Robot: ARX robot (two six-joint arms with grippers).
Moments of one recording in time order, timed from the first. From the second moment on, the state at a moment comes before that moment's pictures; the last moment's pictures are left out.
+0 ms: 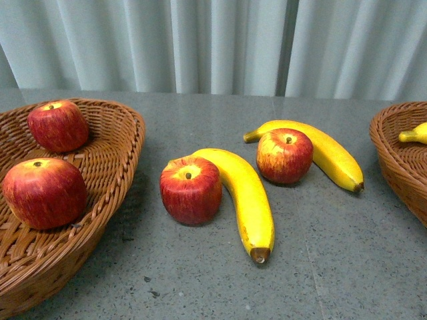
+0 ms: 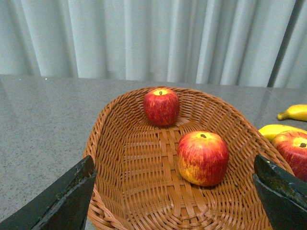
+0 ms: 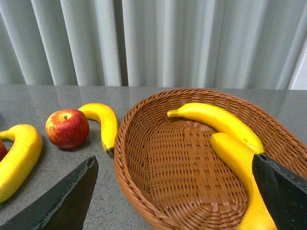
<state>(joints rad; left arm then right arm) 0.00 0.01 0.02 0.00 0.00 -0.01 0.00 0.00 0.01 -0.01 0.00 0.00</state>
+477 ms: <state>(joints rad) 0.00 0.01 0.02 0.00 0.00 -0.01 0.00 0.00 0.01 -0.01 0.00 0.00</state>
